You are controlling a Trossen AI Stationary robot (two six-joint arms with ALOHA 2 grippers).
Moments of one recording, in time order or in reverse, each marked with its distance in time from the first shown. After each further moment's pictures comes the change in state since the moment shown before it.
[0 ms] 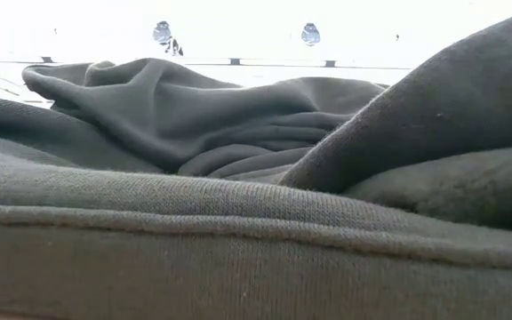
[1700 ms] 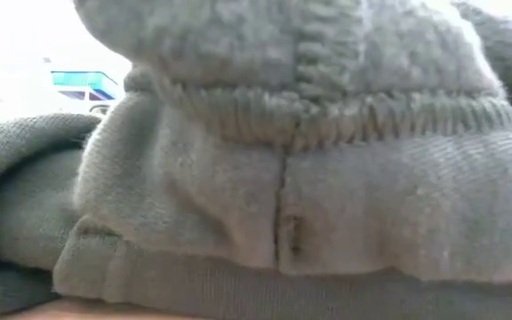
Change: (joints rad) left arm -0.341 -0.230 -0.002 0.021 -0.607 -0.156; right arm -0.600 0.306 0.548 0.275 -0.335 -0.366
